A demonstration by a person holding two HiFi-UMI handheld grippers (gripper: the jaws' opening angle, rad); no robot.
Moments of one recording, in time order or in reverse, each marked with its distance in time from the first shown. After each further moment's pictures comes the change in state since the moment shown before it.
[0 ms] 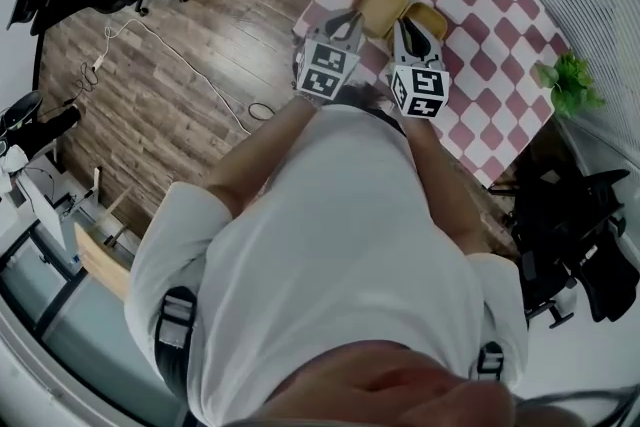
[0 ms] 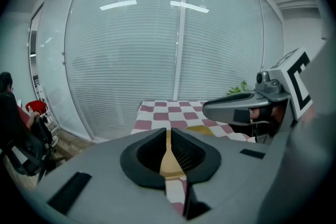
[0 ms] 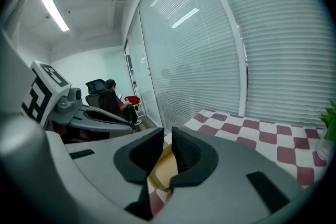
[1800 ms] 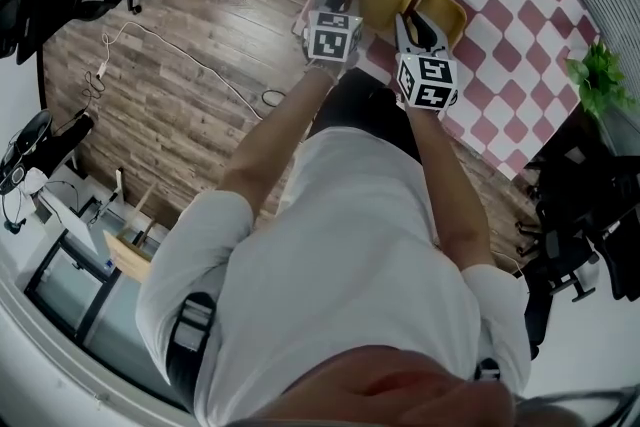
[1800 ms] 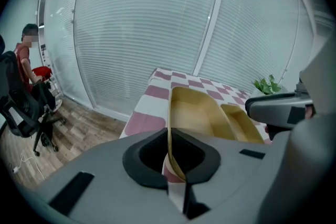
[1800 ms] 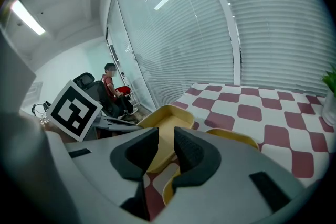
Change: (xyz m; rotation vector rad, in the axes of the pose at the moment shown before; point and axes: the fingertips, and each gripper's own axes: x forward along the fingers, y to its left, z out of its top) left arm 0.110 0.066 -0.092 -0.197 0.234 0.041; right arm 0.057 -0.024 -0.078 0.158 0.183 -0.062
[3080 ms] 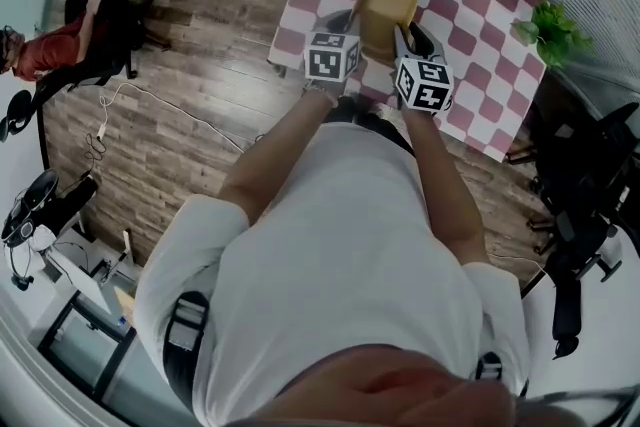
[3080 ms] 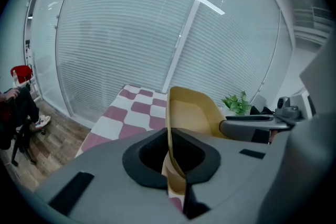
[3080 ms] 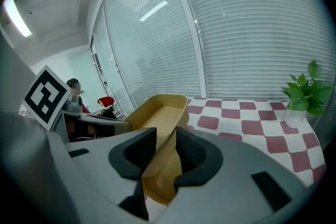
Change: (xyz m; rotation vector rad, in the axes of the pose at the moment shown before) left arm -0.052 -0.124 0.063 0.007 -0.110 -0.198; right arm -0.094 -0.063 0.028 0.079 -0.097 -0.183
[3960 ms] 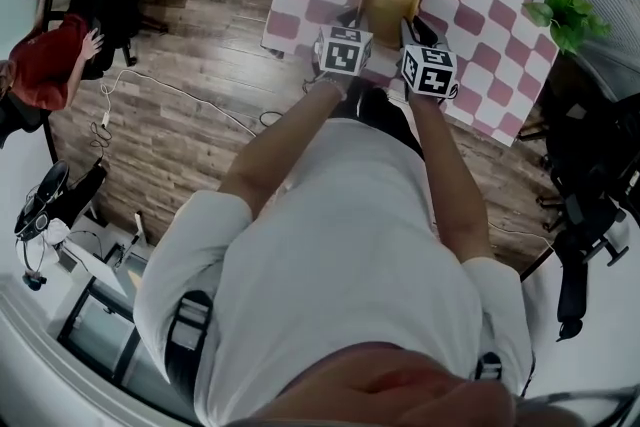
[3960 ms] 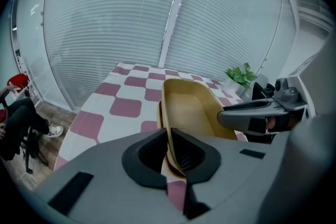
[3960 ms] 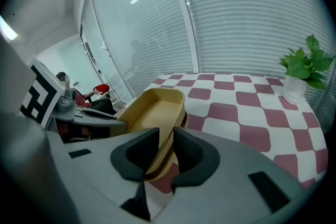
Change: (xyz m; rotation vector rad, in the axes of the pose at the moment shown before) left arm 0.046 -0.008 -0.077 0.088 0.198 0.027; right arm 0.020 -0.036 -0.076 0.049 0.189 -0.025
